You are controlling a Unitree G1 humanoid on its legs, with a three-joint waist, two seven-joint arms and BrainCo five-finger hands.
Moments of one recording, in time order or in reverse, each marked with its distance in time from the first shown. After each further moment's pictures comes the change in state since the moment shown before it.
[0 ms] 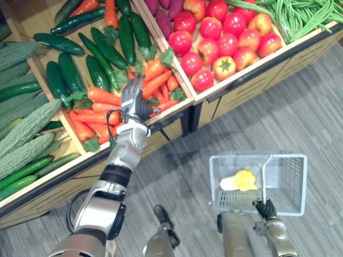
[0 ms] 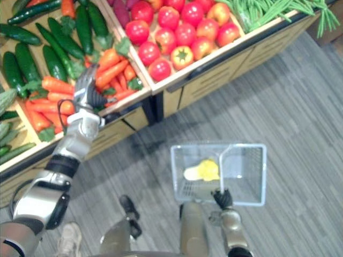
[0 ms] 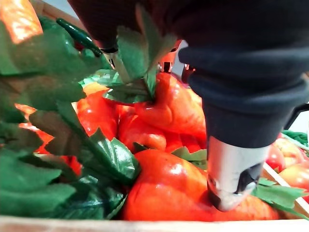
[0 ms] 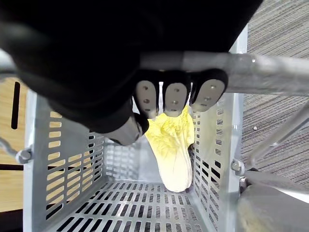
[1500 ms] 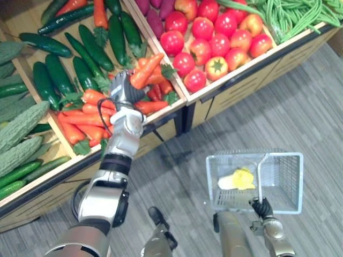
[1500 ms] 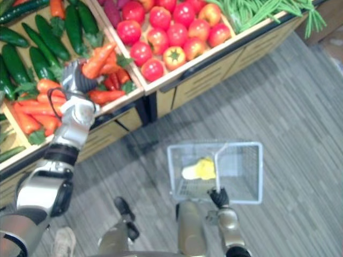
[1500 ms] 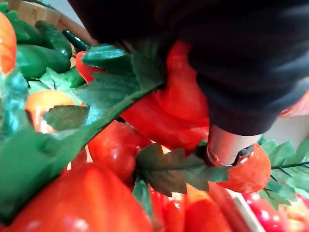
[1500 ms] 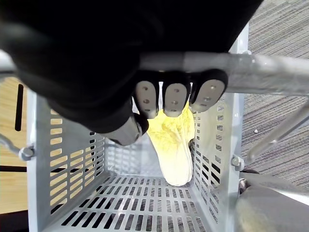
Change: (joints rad) left arm -0.031 -0.052 0.109 -0.037 -0.025 0.021 0.030; right arm 0.003 0.004 0.037 -0.014 0.009 0.022 0.000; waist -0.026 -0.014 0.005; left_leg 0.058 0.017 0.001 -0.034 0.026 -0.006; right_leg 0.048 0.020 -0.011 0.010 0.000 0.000
